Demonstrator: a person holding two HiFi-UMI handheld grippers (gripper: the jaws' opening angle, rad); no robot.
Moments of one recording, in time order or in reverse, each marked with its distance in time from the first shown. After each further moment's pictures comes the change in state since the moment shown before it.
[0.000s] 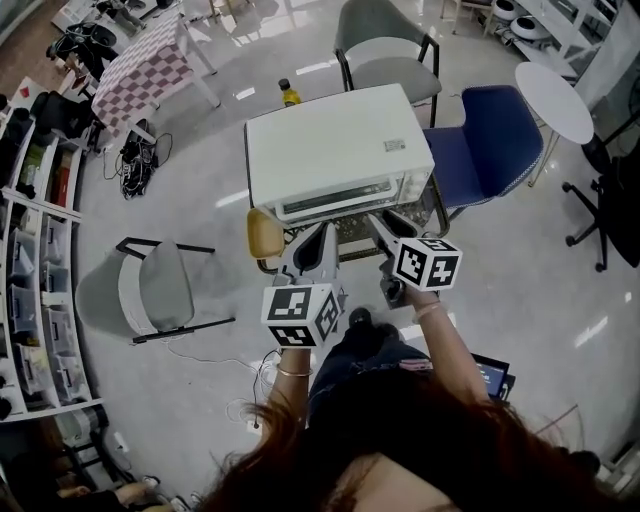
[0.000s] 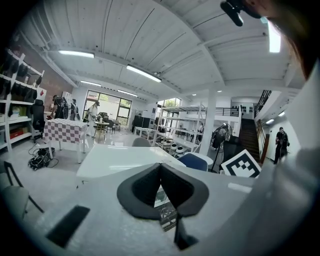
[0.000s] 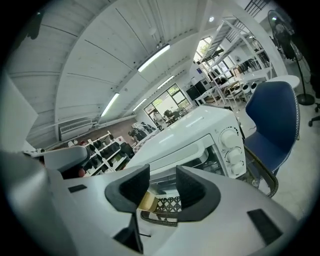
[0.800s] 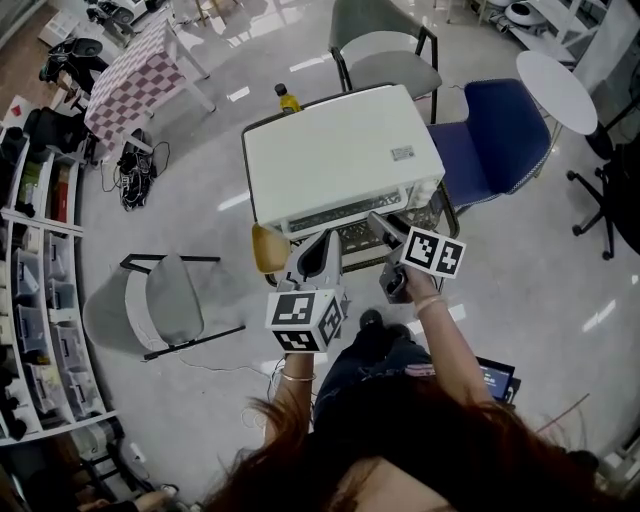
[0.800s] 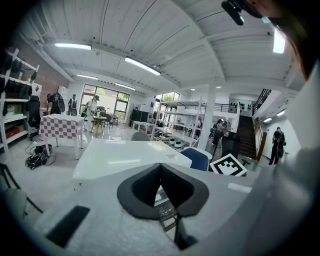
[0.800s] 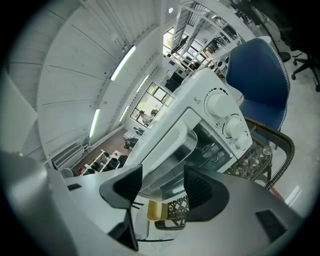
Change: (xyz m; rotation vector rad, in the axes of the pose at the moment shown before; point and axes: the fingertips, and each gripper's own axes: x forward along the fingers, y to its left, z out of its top) left arm 0.034 0.028 -0.012 -0.002 0.075 -0.033; right arm 0.054 -0.044 -0.016 0.346 0.017 -0.023
